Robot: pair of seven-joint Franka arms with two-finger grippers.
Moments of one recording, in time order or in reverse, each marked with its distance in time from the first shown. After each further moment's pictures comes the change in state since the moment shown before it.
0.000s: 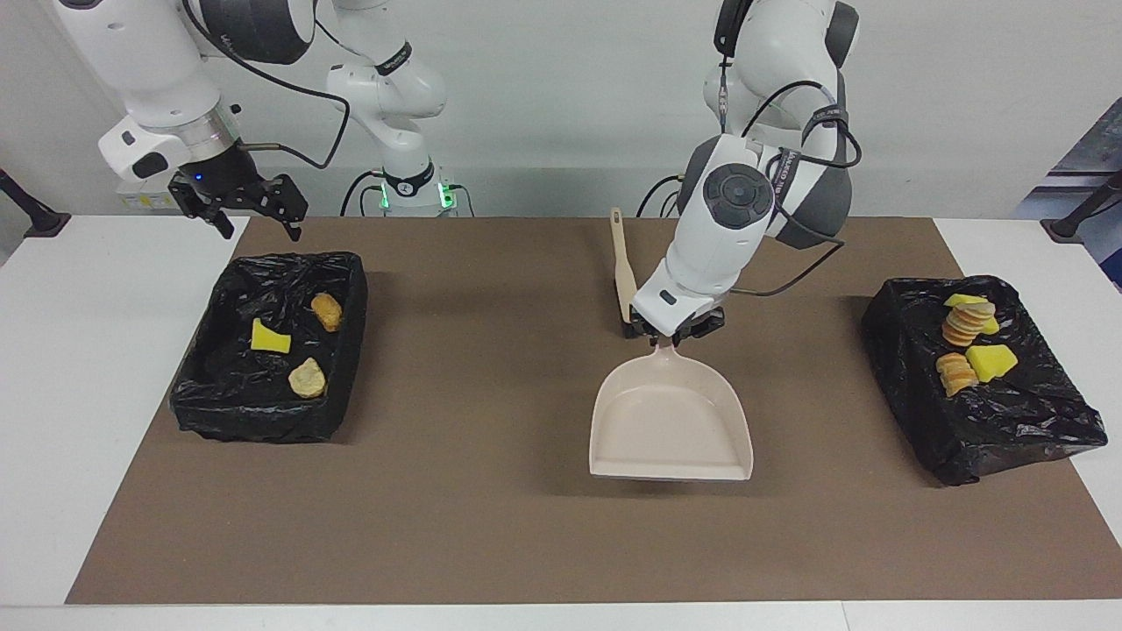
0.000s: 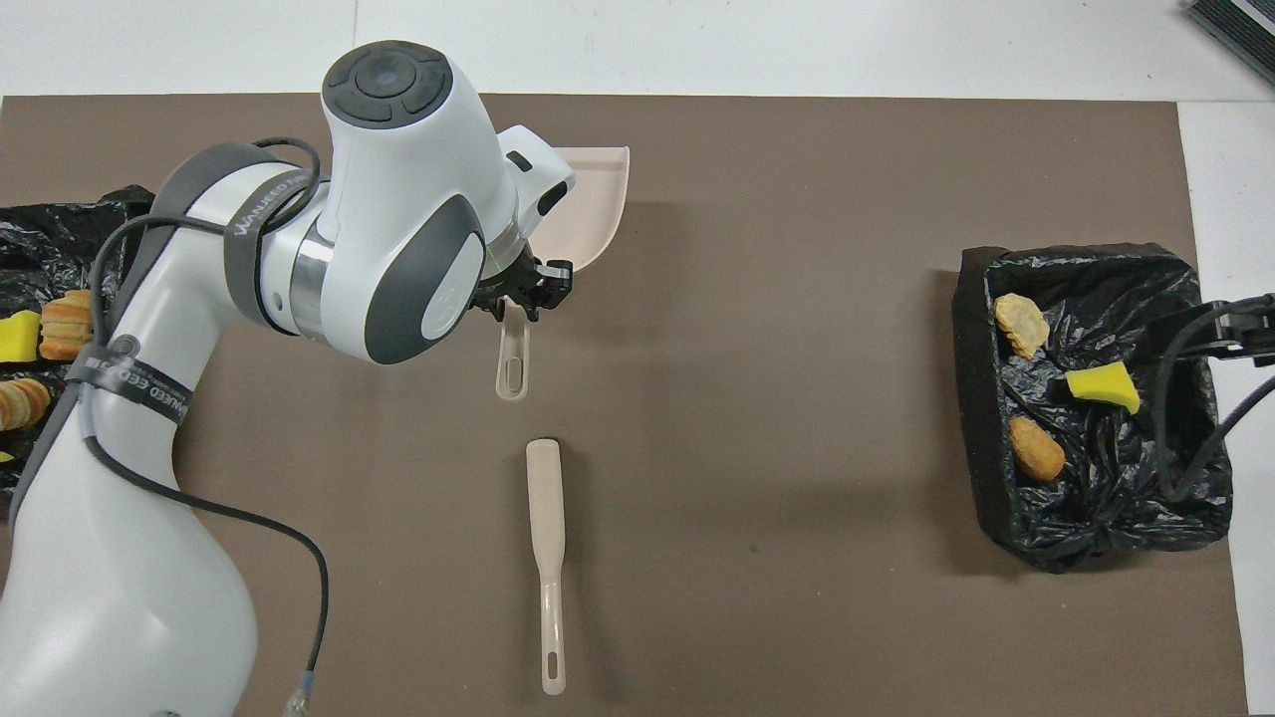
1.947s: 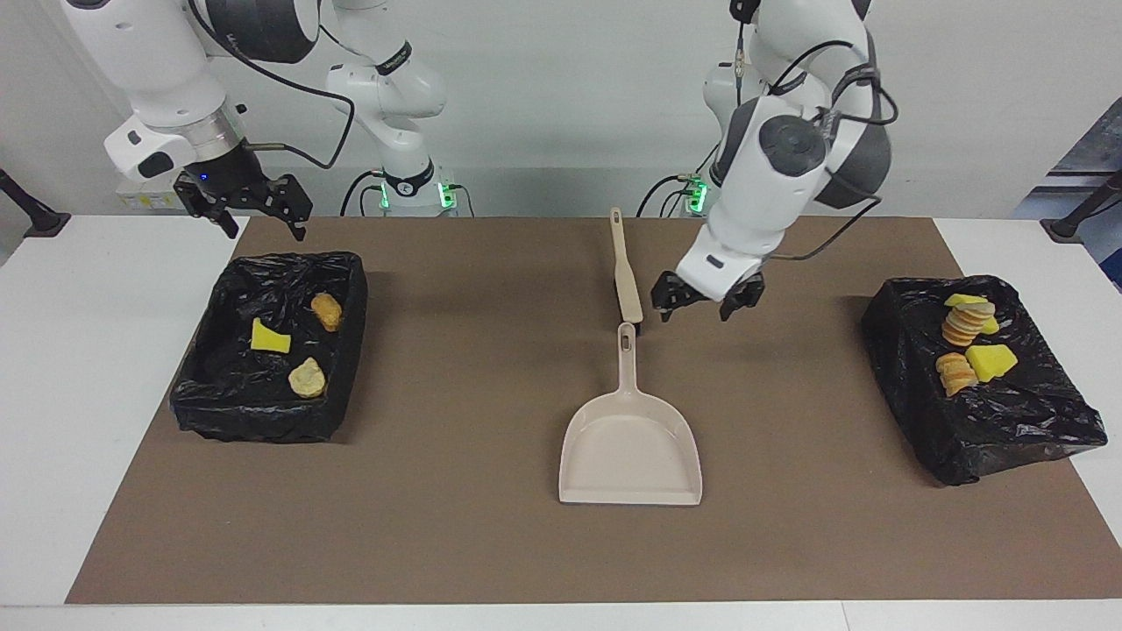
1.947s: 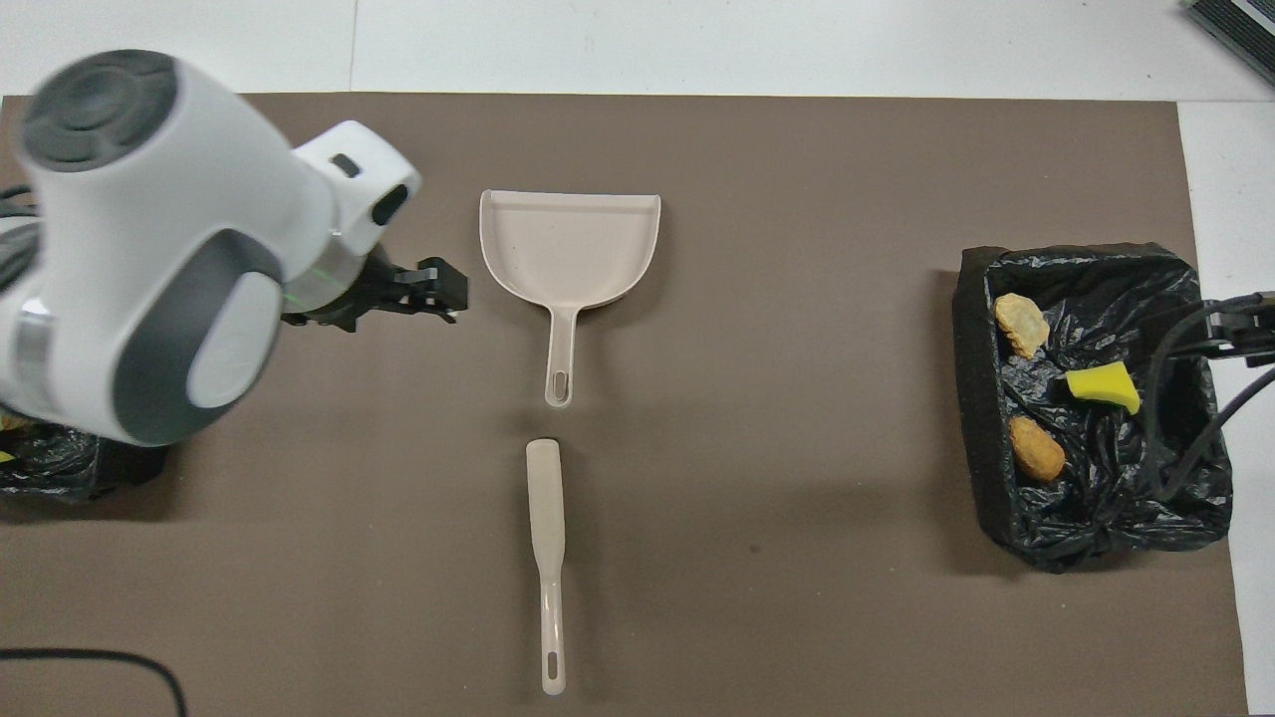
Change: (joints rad) left arm 0.114 -0.363 0.060 -0.302 -0.001 0.027 0.103; right arm 0.009 0.000 0.002 0.000 0.001 -0.001 0.015
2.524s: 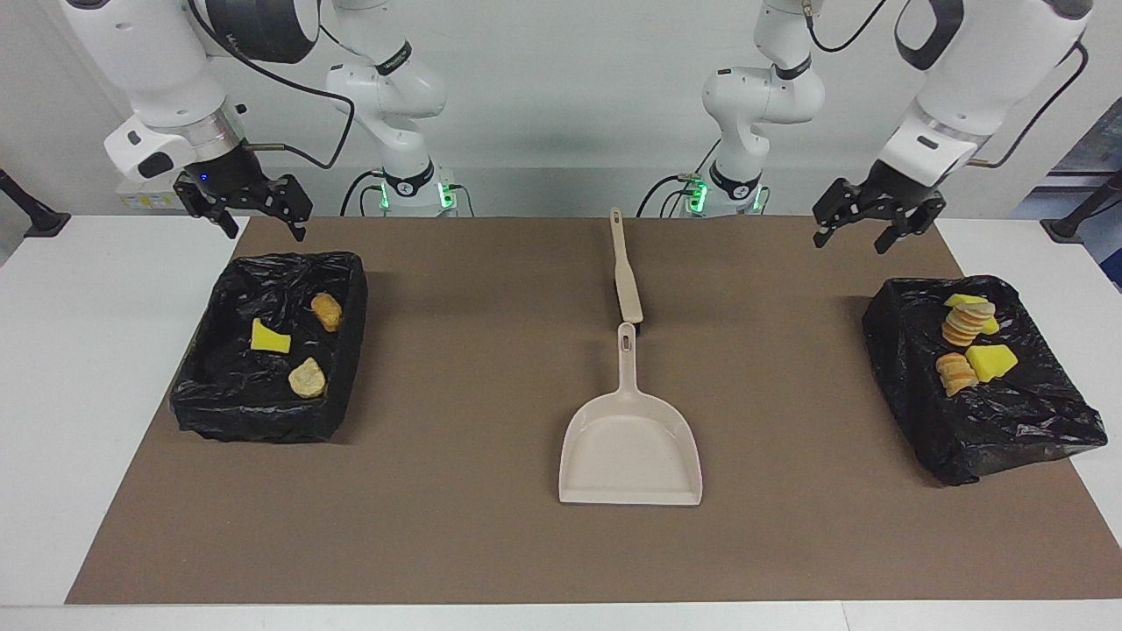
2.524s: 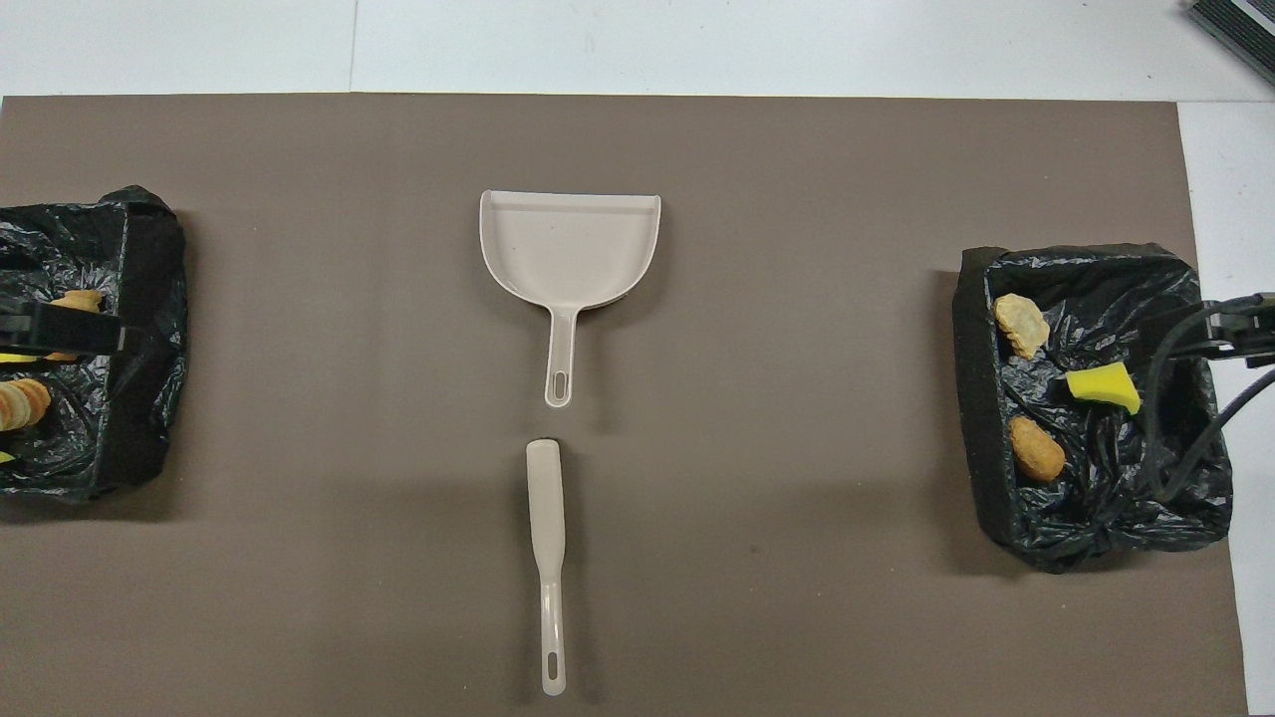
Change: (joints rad) left arm 0.326 -0.220 0.007 -0.065 0.000 -0.075 0.448; right arm 0.000 0.000 0.000 0.000 0.000 0.000 0.000
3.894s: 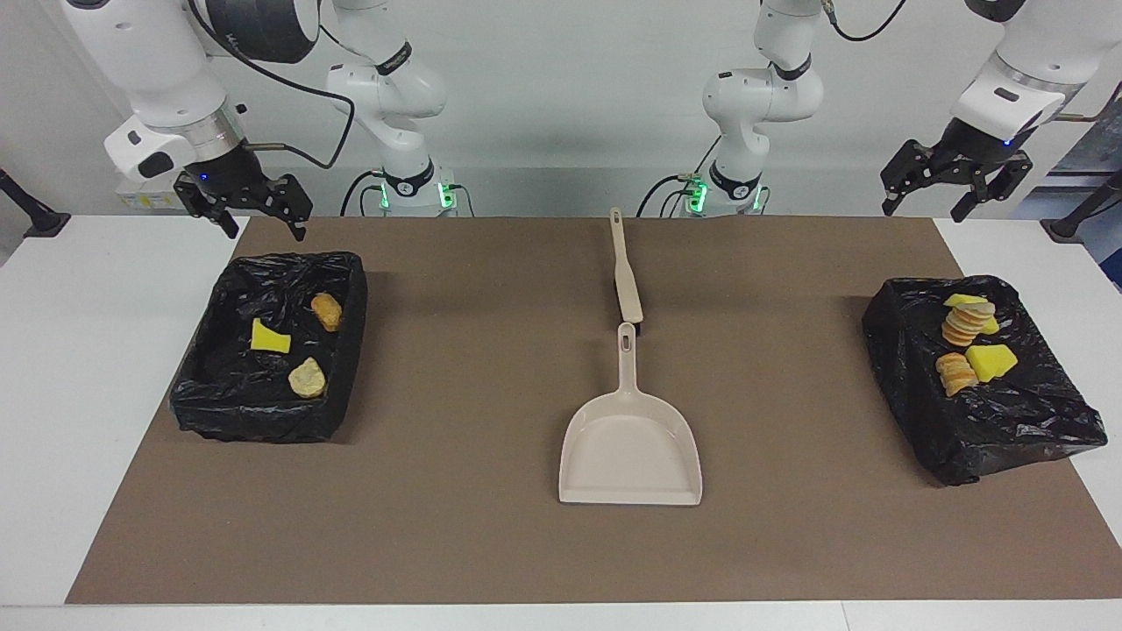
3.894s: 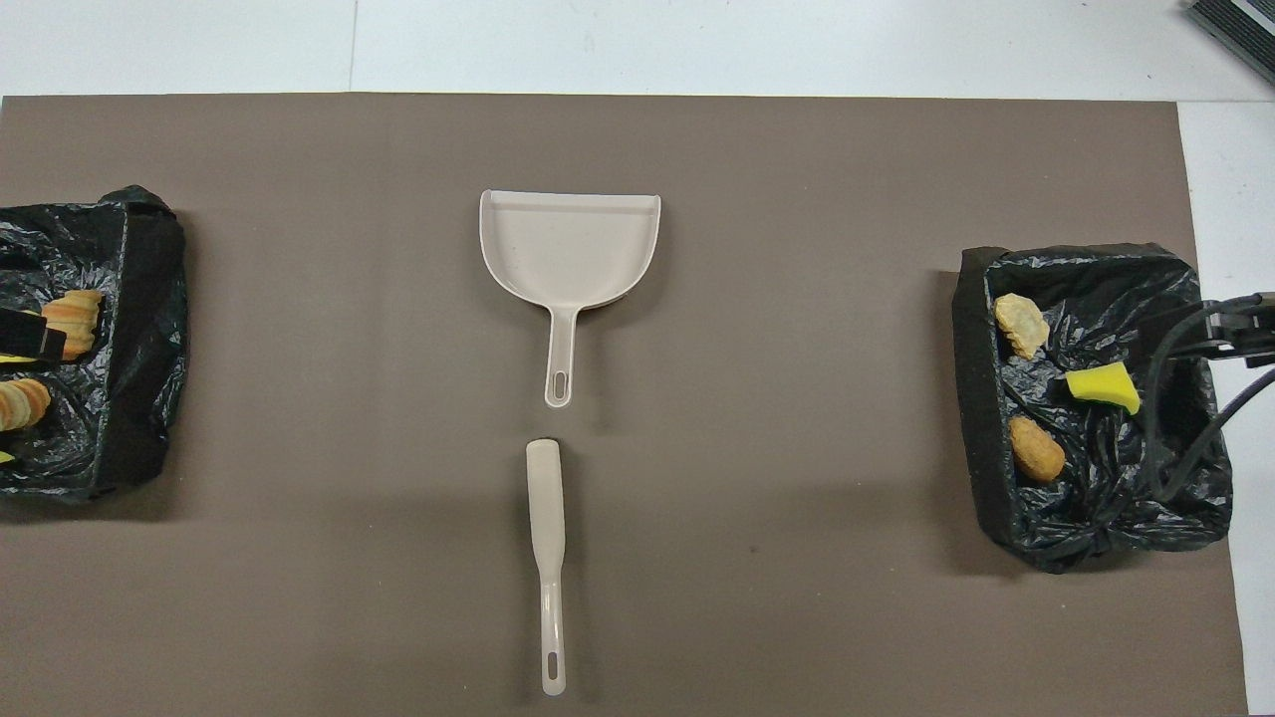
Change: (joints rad) left arm 0.008 0.068 -0.029 0.172 0.113 -0.164 0.013; right arm 0.000 0.000 0.000 0.000 0.000 0.000 0.000
